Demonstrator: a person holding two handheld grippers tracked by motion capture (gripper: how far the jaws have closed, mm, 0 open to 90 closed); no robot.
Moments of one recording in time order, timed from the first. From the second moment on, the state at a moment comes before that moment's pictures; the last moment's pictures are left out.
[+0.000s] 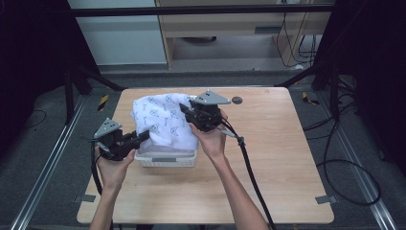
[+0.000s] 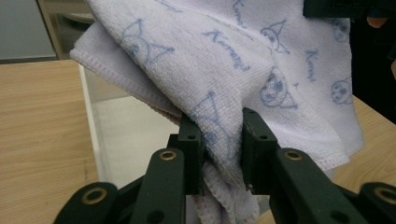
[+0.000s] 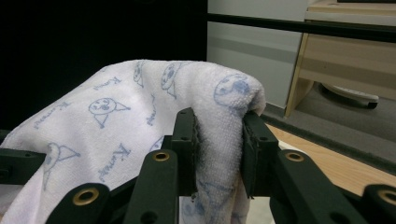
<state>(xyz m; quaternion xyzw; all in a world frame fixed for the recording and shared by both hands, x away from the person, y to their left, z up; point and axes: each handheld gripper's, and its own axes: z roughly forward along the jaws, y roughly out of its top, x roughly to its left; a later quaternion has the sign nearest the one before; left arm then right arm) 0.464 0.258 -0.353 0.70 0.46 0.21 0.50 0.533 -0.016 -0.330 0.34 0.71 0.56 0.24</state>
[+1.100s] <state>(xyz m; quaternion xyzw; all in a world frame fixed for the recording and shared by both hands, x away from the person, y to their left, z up) 0.494 0.266 -0.381 0.70 0.49 0.21 0.47 0.567 0.004 -0.361 0.37 0.72 0.54 0.23</state>
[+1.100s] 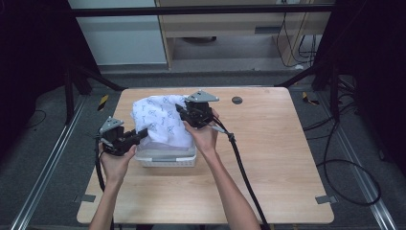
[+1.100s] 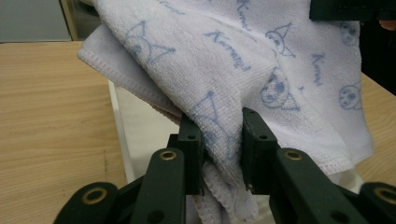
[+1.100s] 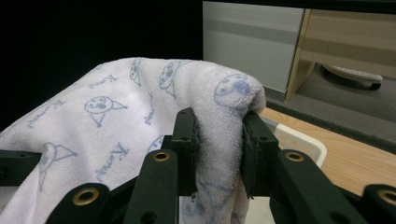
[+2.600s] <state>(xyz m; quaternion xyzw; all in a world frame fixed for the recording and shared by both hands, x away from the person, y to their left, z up) 0.517 0.252 -0.427 0.74 0.51 0.19 0.40 0.587 0.009 -0.420 0.40 0.76 0.46 0.22</state>
